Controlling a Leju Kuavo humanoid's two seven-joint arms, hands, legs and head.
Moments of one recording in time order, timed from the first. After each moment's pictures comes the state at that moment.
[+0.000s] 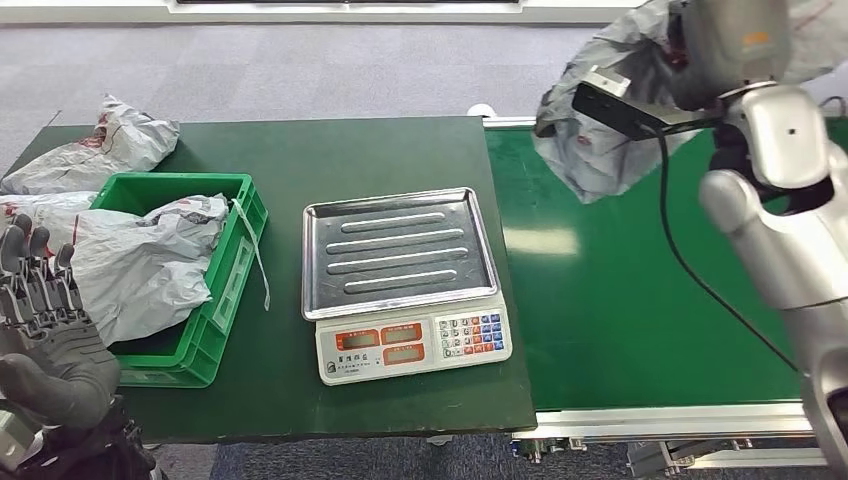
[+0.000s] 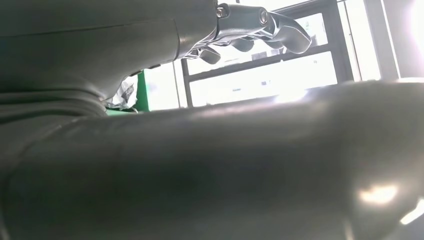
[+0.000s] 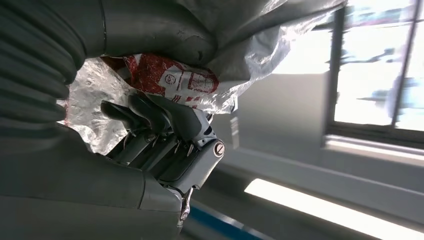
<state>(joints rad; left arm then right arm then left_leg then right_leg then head) 0.15 0.03 -0.13 -2.05 -0.12 0.36 -0.29 -1.00 -0.44 0.50 -1.24 0.98 -0.07 0.06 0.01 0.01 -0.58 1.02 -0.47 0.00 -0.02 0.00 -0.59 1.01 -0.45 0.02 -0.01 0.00</state>
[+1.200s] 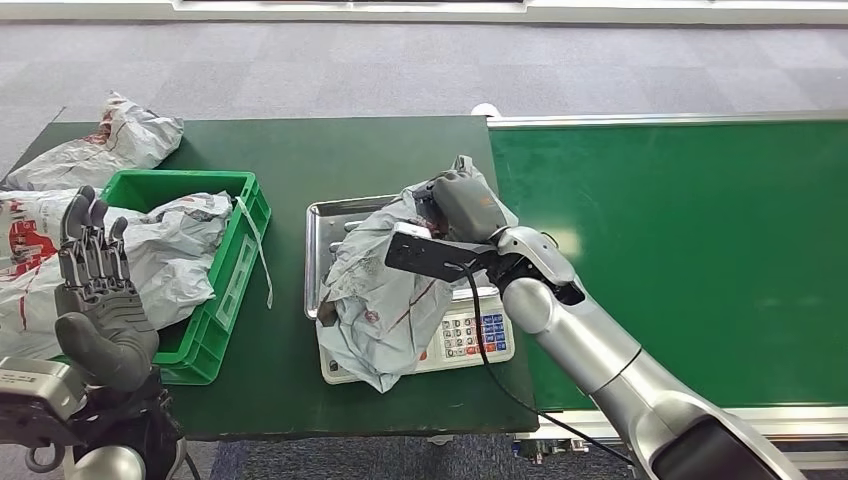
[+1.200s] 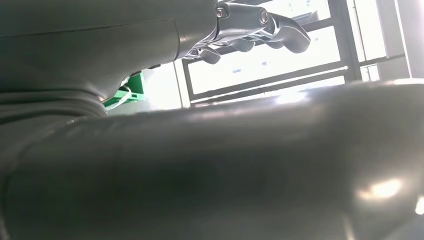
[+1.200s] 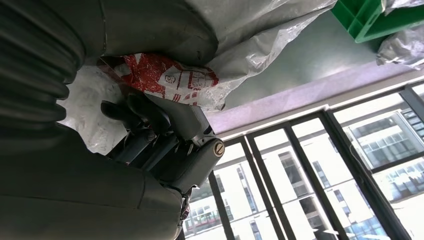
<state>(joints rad) 0.03 0.06 -0.22 -1.95 -0.10 0.36 -0.25 -0.73 -0.03 0.66 -1.11 0.46 0.01 -0.15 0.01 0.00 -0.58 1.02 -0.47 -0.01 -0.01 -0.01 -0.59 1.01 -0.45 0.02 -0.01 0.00</state>
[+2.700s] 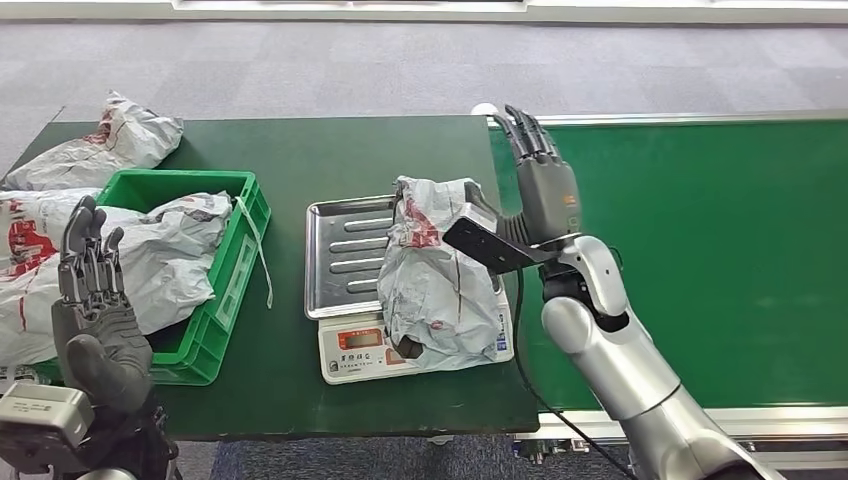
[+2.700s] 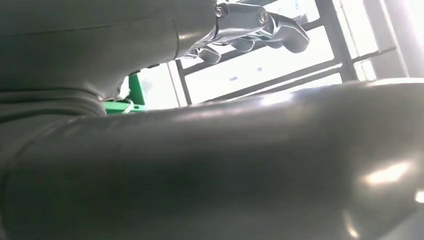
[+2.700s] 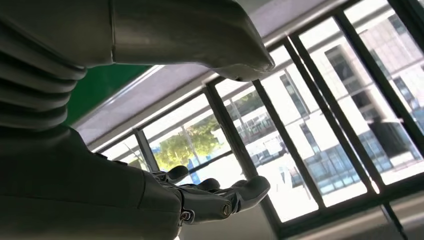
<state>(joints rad) 0.09 0.06 -0.21 -2.02 -0.22 0.34 -0.23 -0.55 -0.11 0.44 -1.35 0.72 -0.28 -0.07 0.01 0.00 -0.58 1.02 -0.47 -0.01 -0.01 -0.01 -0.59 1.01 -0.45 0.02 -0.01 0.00</state>
